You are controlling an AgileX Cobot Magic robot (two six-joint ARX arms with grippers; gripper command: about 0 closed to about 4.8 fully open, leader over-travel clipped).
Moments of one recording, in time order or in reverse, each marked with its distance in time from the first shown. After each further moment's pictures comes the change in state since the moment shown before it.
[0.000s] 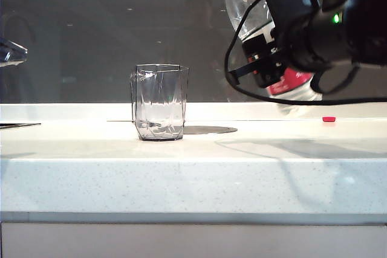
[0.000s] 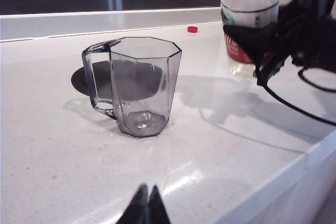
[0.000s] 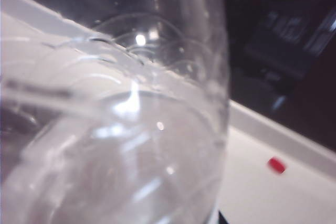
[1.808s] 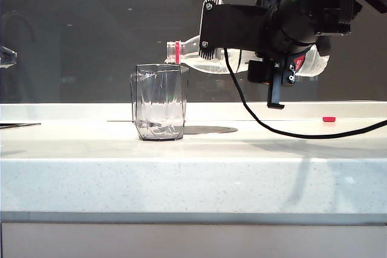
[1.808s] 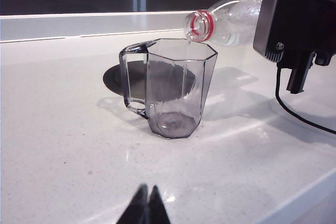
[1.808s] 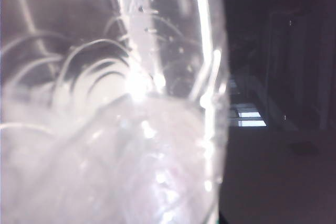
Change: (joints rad) left arm 0.084 0.000 0.000 0.000 0.000 0.000; right arm 0.000 -0.026 0.177 -0.354 0.072 -0.916
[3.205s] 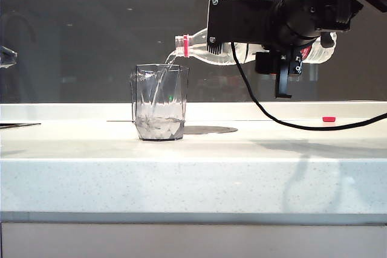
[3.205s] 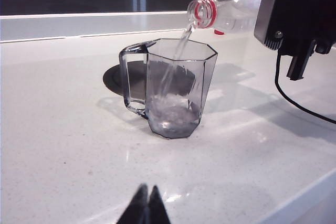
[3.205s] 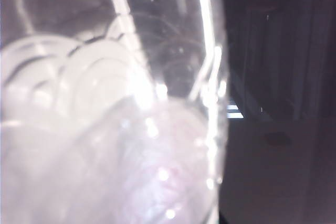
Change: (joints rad) left arm 0.000 0.000 0.000 0.000 0.000 0.000; right arm -0.028 0.000 0.001 0.084 0.010 -0.087
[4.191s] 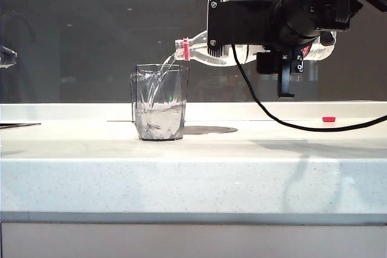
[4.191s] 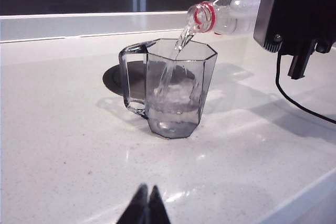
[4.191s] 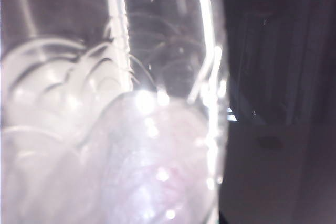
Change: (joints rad) left arm 0.000 0.000 0.000 0.000 0.000 0.000; right arm 0.000 0.000 0.002 0.001 0.000 -0.048
